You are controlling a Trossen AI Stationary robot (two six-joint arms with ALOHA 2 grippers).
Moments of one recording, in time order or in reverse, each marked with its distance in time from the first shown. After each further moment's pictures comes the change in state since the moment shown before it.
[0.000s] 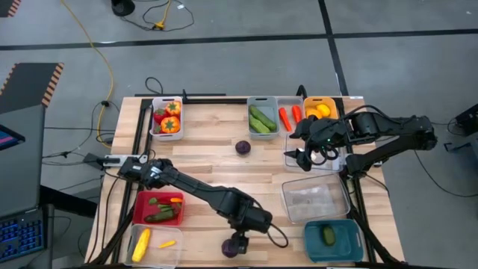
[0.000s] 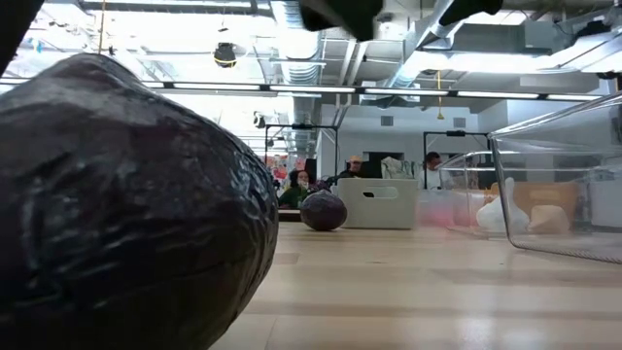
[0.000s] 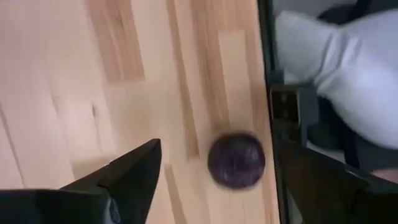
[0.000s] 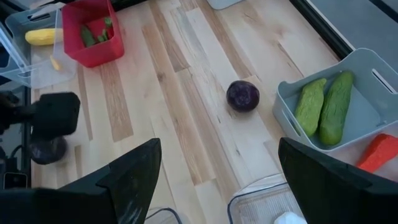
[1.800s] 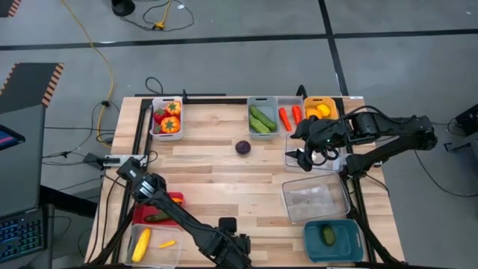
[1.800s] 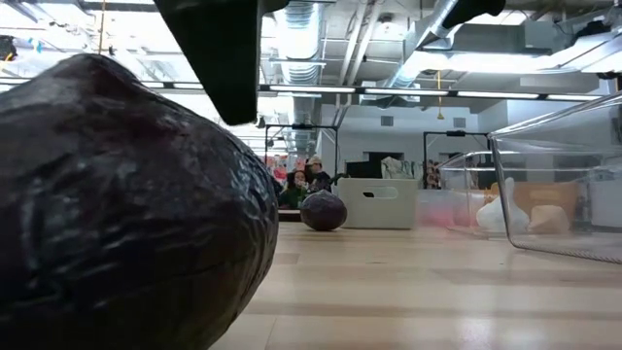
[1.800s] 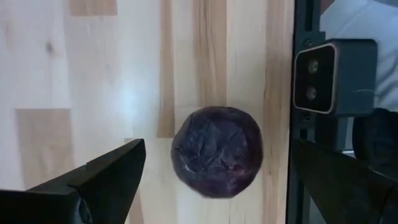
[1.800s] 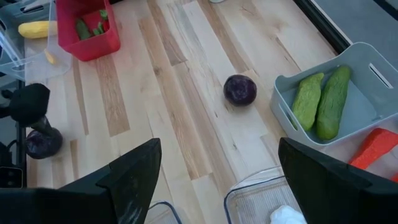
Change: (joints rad) left arm -0.228 0.014 -0.193 0.111 -0.324 -0.308; right arm 0.000 0.000 0.000 -0.025 0.001 0.000
